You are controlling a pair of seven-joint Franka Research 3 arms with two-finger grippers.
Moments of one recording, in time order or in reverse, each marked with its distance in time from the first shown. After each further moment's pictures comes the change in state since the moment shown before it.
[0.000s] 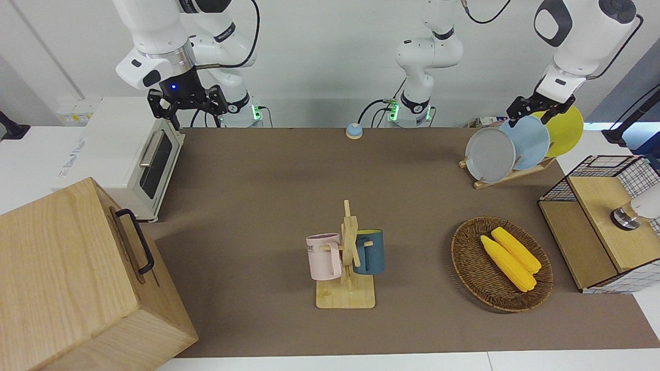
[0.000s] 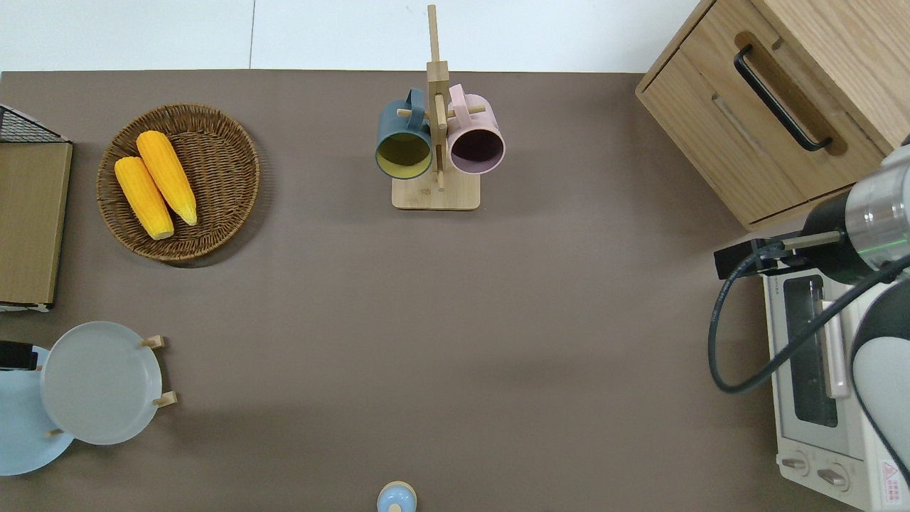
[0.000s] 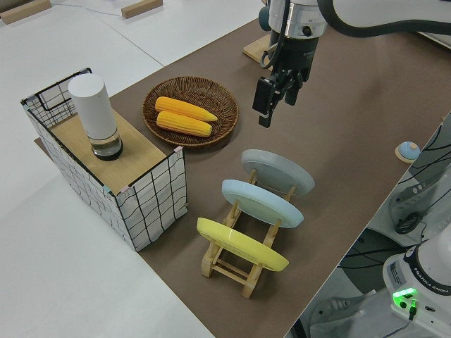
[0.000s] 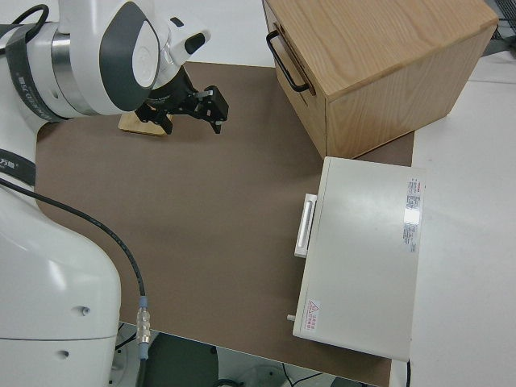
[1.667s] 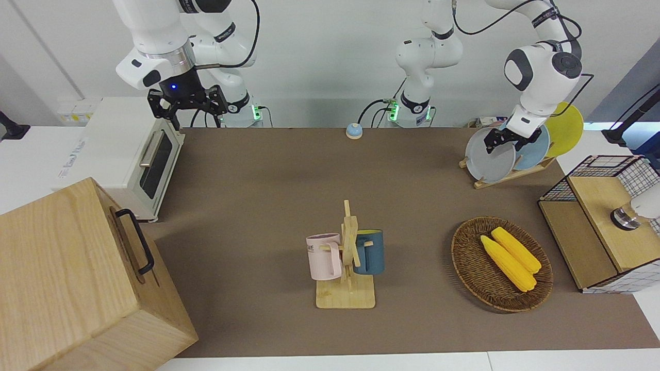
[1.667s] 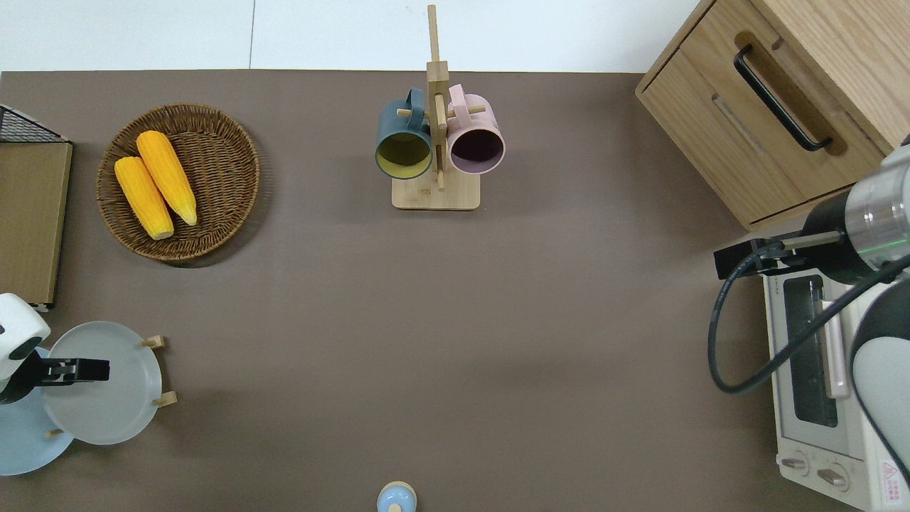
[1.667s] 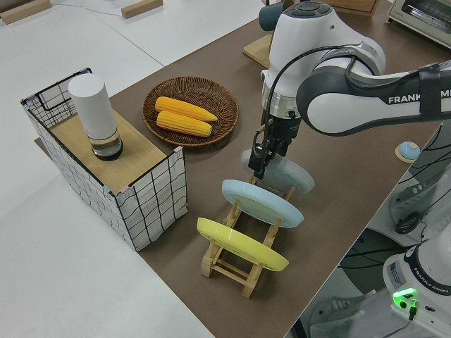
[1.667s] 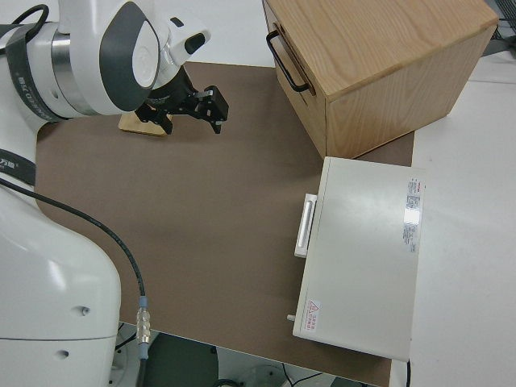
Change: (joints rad) left arm 0.025 -0.013 0.017 -0.349 0.008 0.351 -0.001; right arm 0.000 0.000 0.000 0.000 0.000 0.000 0.000
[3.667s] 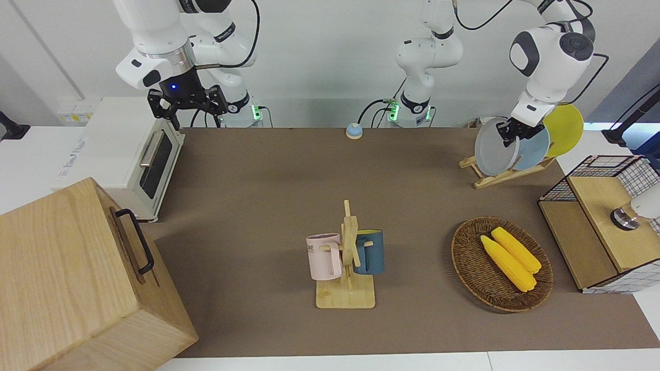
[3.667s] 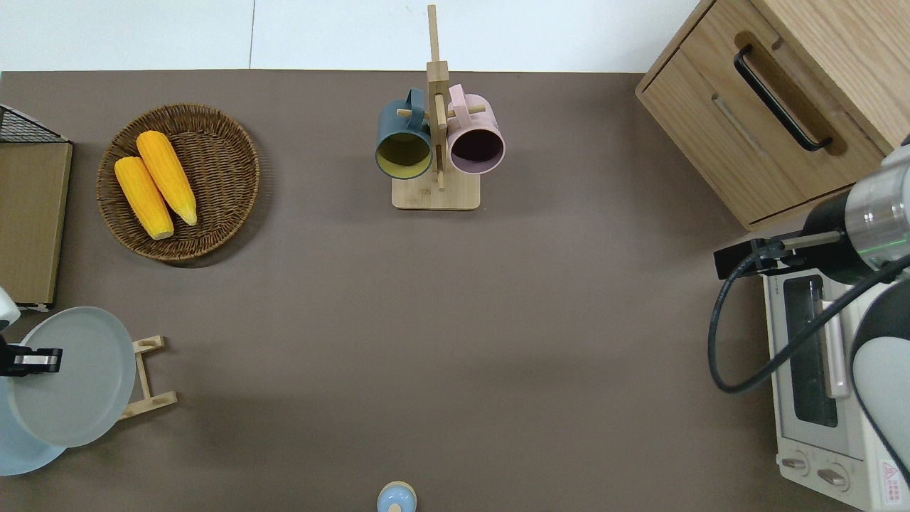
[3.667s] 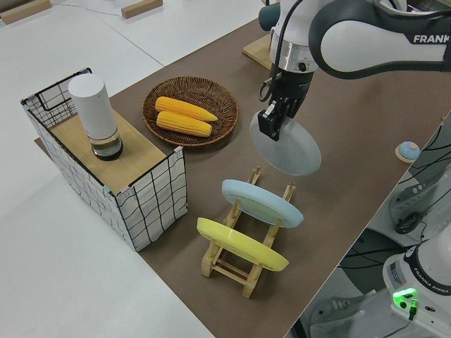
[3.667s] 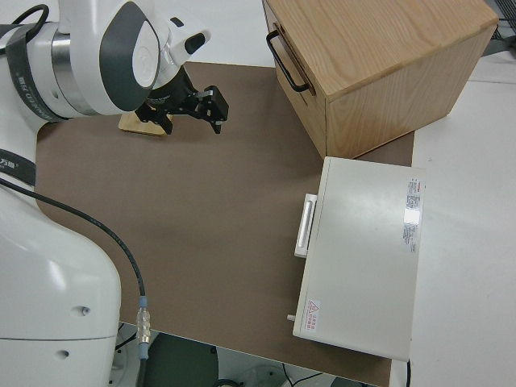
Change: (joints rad) left arm -0.003 -0.018 -0.076 0.193 0.017 -0.214 0.005; right arm 0.000 0.000 0.000 0.000 0.000 0.000 0.000
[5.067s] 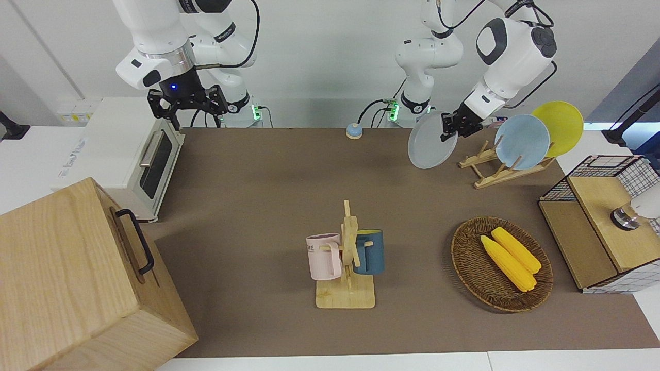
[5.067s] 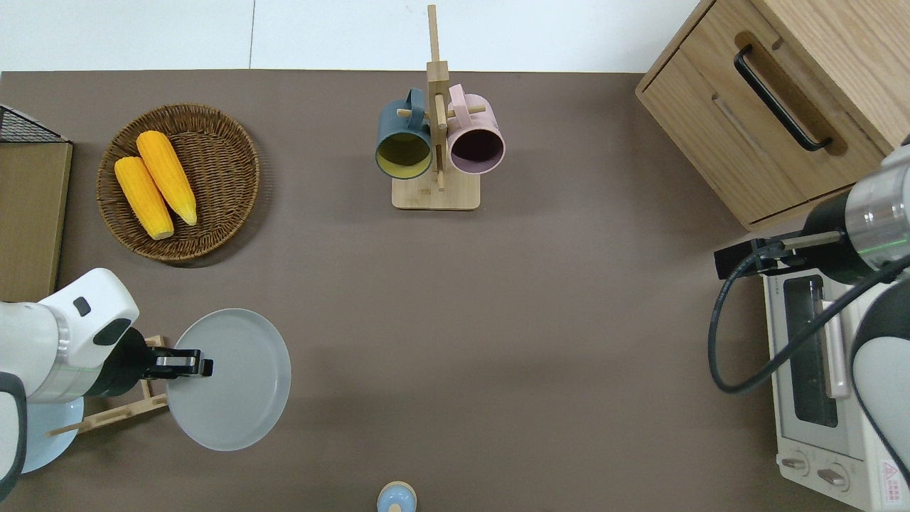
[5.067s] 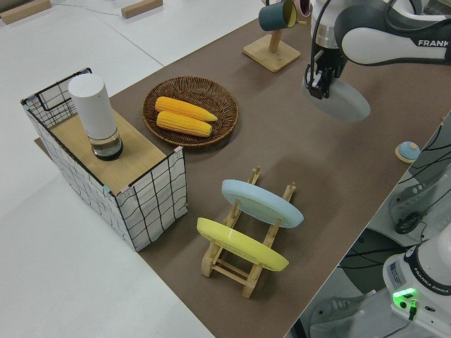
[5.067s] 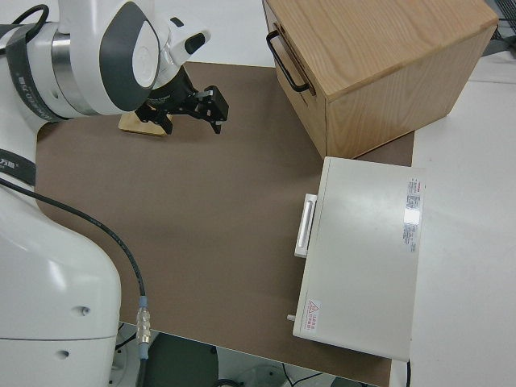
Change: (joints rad) left arm -0.023 -0.041 -0.167 -0.078 -0.453 -0.026 -0.079; right arm 0.000 0.000 0.000 0.000 0.000 0.000 0.000
